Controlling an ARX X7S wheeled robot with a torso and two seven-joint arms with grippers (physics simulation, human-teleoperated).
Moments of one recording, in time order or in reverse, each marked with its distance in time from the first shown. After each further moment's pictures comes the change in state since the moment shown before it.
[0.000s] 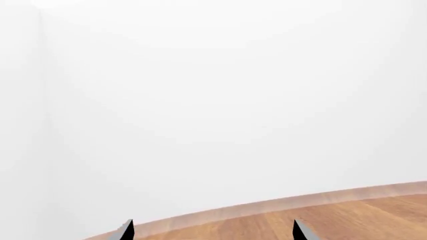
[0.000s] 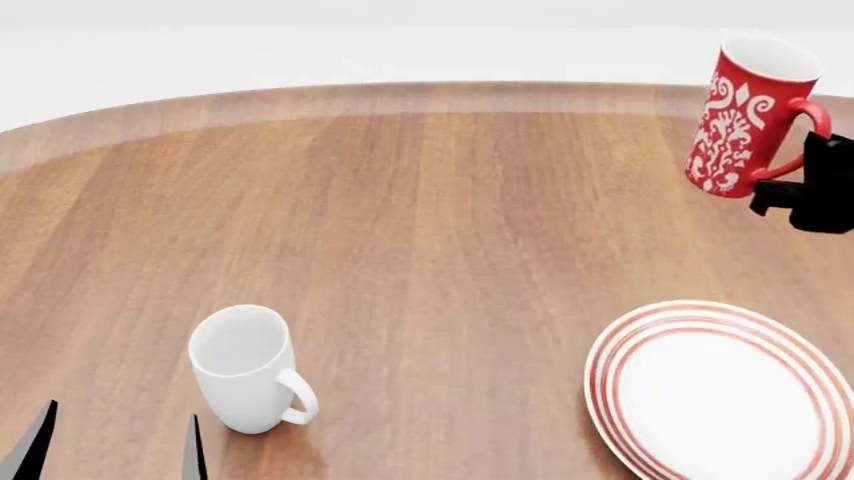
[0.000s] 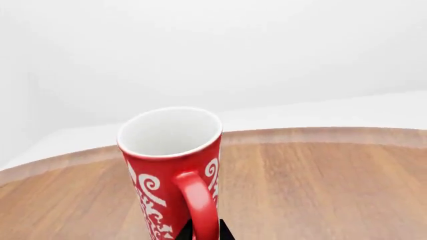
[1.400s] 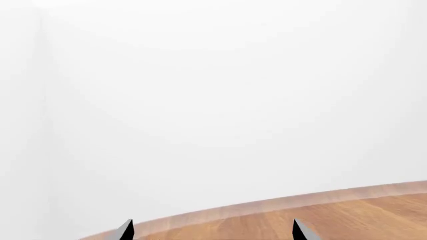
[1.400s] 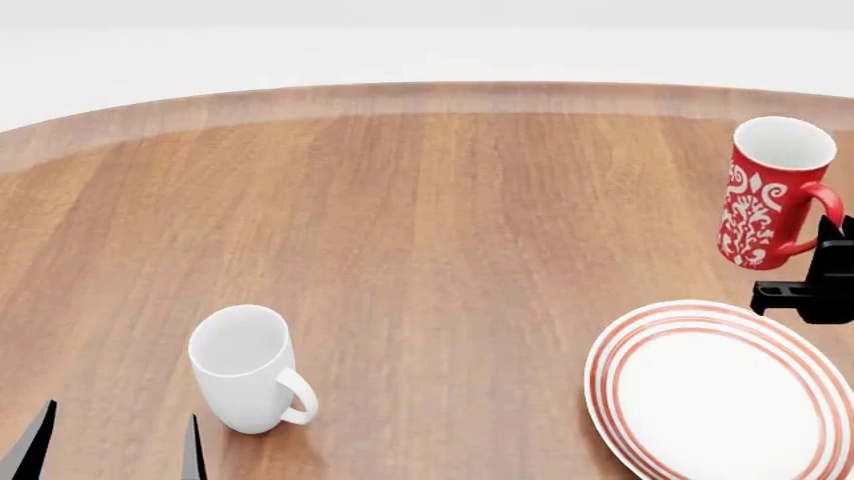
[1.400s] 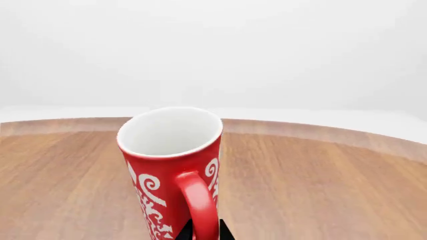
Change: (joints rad) left arm -0.003 -0.006 0.010 0.002 -0.006 -0.004 -0.012; right arm -0.225 0.012 -0.002 -0.008 -0.114 -0.254 0.034
